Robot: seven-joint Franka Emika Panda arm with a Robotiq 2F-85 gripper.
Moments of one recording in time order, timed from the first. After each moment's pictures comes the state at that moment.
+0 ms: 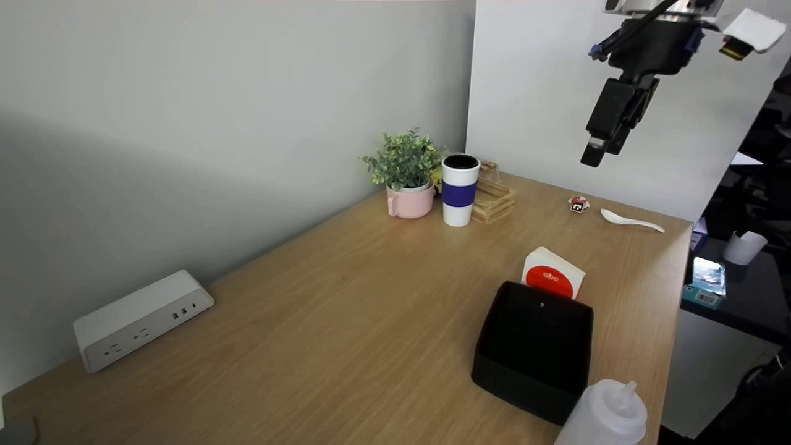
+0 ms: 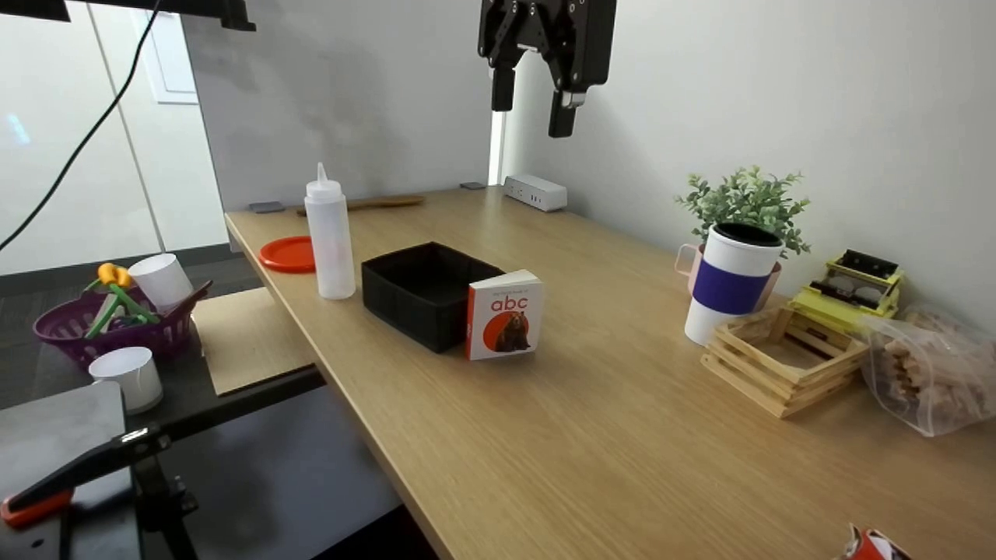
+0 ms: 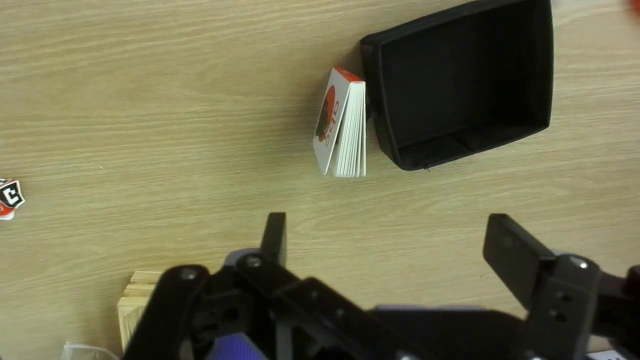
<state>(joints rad) 0.02 -0.09 -0.03 -2.19 0.10 2.21 0.02</state>
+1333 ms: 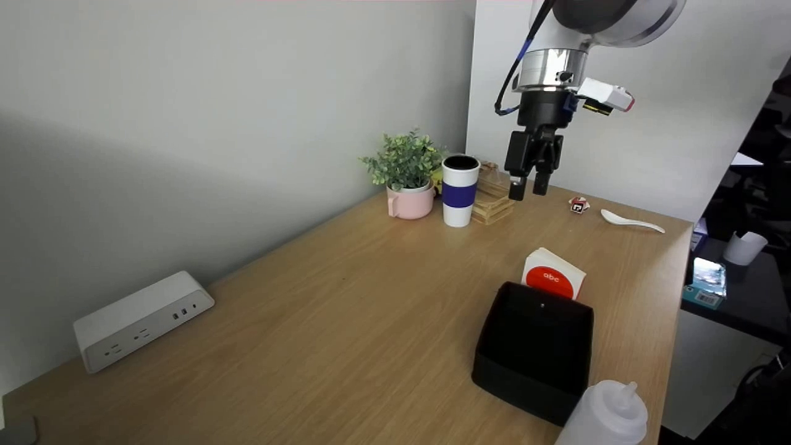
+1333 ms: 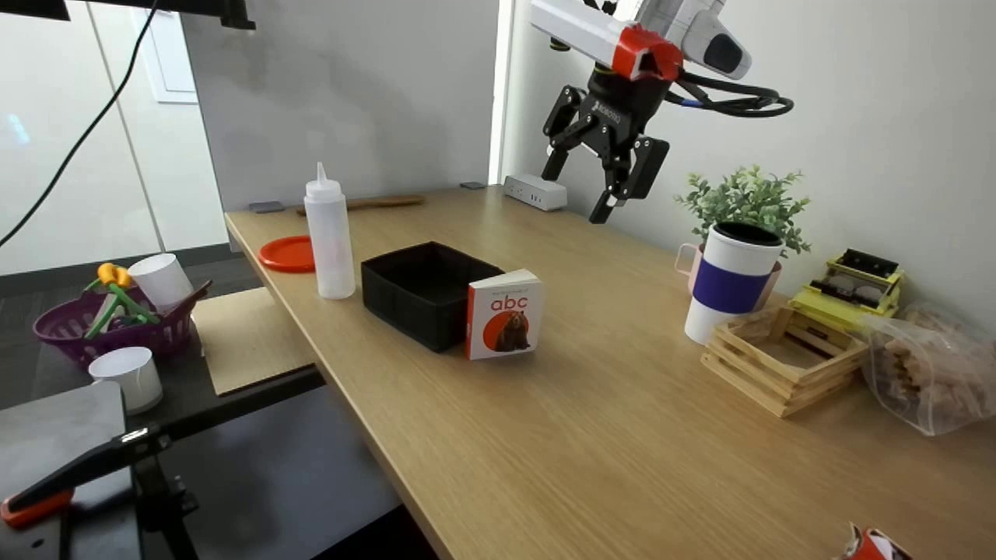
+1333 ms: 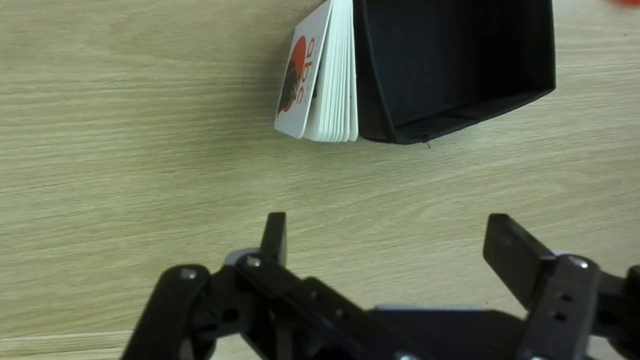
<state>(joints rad) -0.04 0.39 -0.04 -1.74 0.31 2.01 -0.15</state>
